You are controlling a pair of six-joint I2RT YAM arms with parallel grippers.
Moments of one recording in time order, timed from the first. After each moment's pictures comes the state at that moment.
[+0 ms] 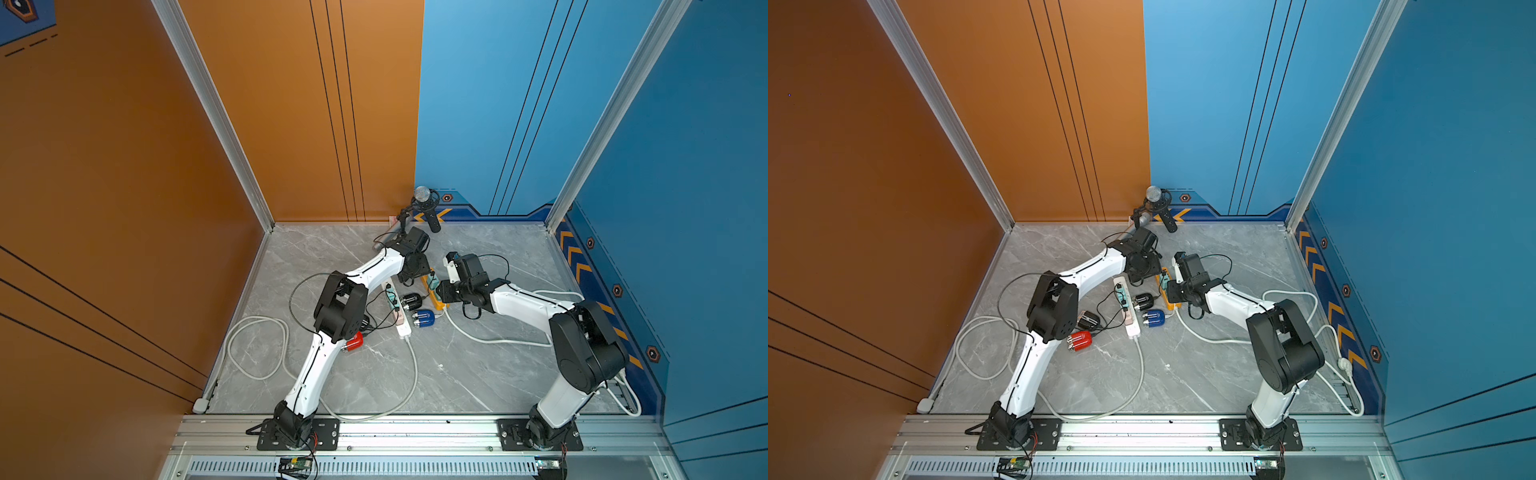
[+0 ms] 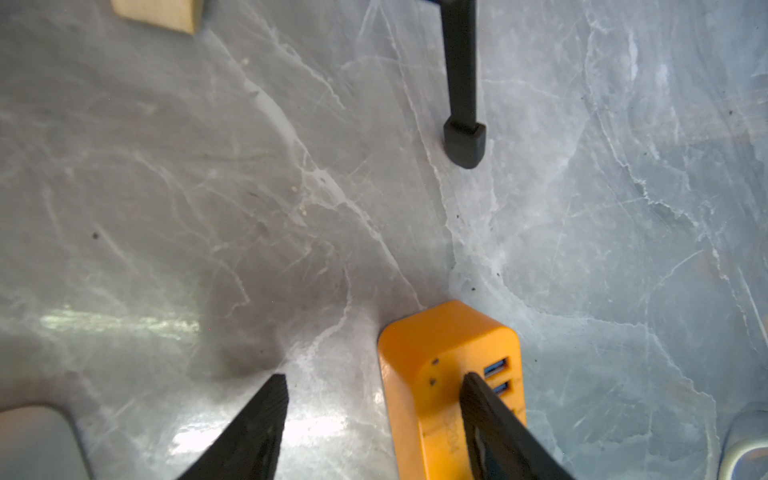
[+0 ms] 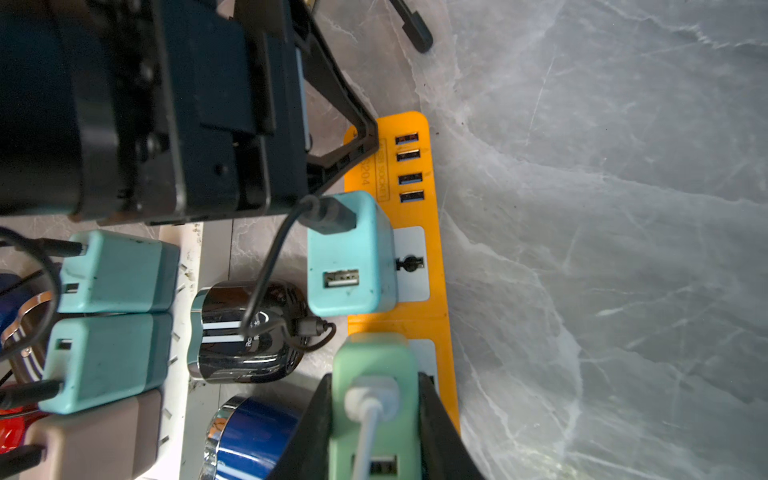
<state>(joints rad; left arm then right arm) -0.58 2.41 2.05 -0.72 0.01 -0.83 0.46 1.72 1.04 -0.18 -0.11 0.30</state>
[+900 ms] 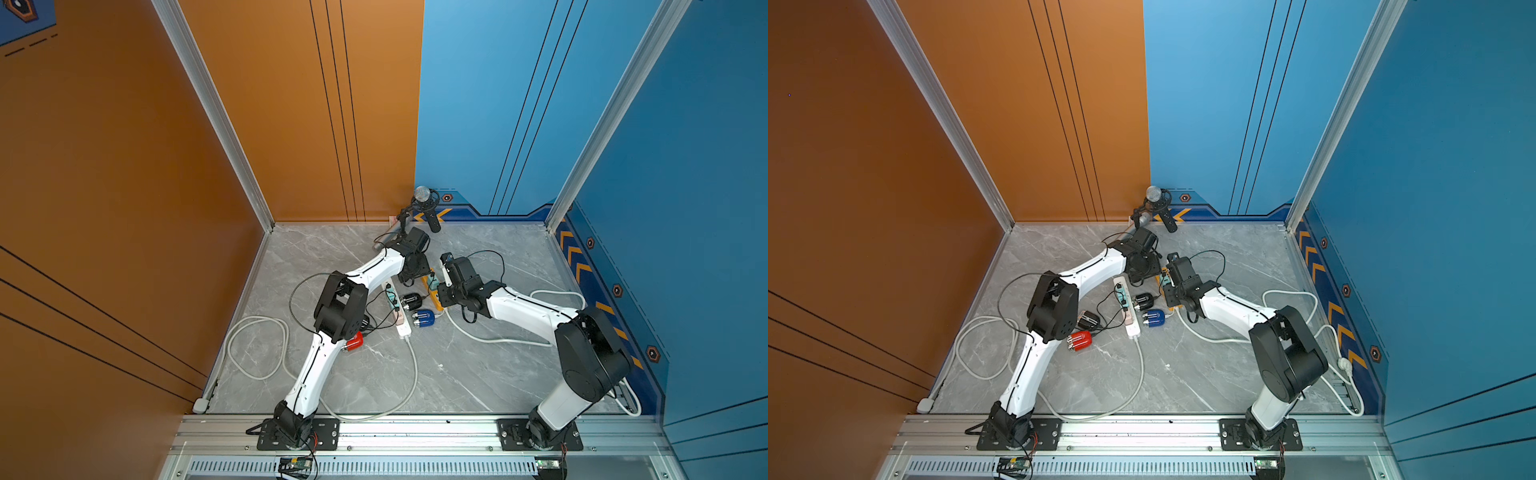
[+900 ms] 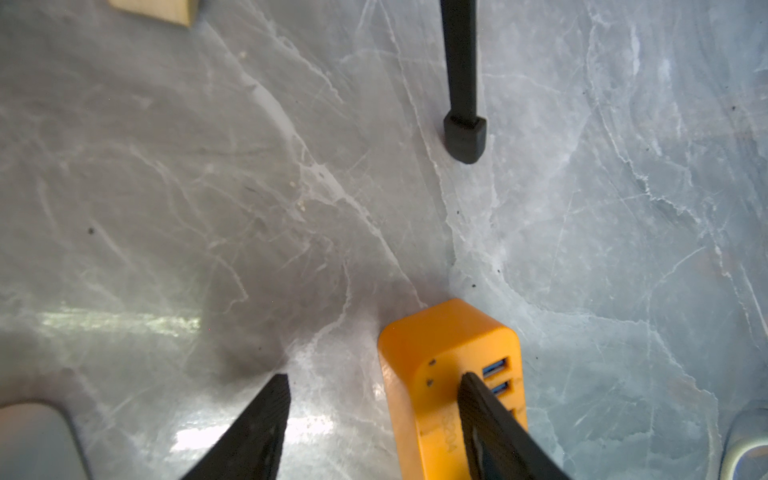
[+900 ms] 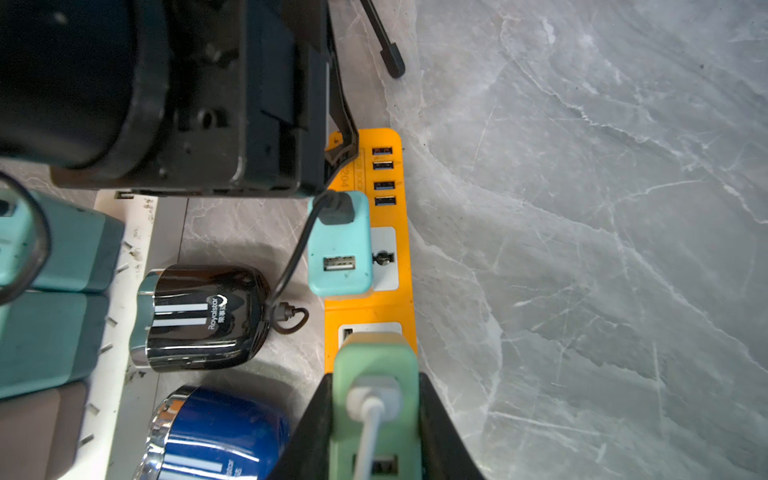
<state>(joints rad) -0.58 2.41 2.05 -0.72 0.01 -0.83 0.54 1.65 1.04 -0.25 0.12 0.20</state>
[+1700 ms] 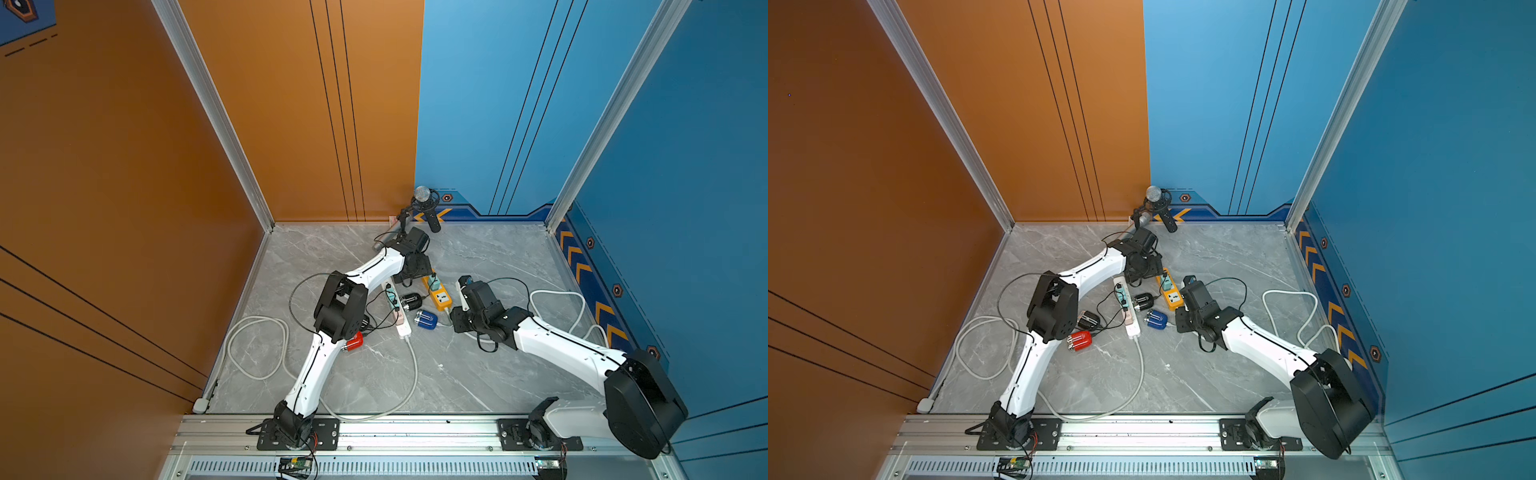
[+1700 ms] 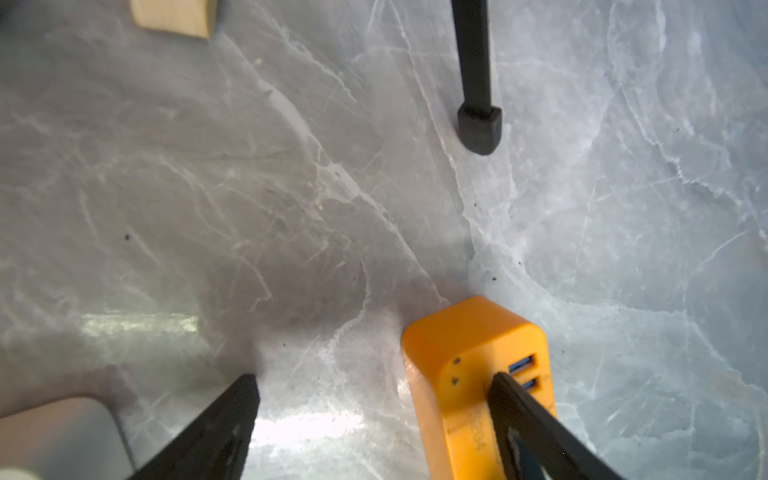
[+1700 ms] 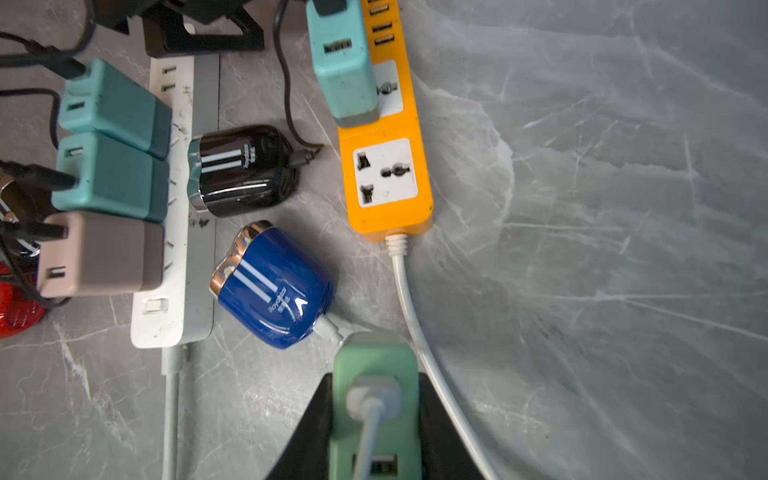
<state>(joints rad) -0.58 2.41 2.06 -0.76 -0.02 -0.75 0.60 1.32 0.74 -0.34 0.06 0.42</state>
